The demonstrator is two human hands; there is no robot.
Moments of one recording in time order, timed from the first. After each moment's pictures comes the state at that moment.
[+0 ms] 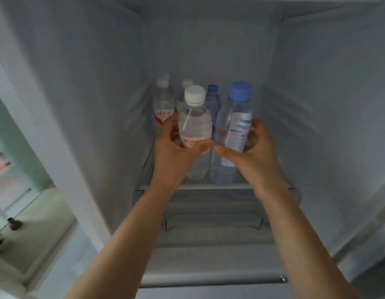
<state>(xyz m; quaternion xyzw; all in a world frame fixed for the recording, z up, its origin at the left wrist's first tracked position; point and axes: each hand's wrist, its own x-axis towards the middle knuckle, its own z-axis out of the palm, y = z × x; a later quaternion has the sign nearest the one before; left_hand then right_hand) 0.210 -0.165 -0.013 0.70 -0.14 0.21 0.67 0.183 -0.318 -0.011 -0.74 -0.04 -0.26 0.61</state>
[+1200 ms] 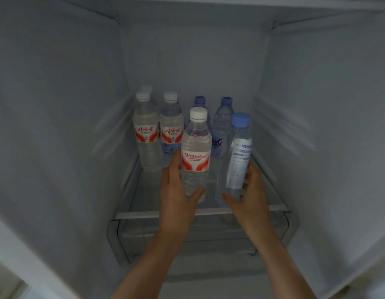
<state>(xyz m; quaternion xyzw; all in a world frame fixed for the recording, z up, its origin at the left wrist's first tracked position) 0.248 -0.206 -0.098 0.79 -0.12 0.23 0.56 0.216 -0.356 -0.086 -0.79 0.00 -0.27 0.55</state>
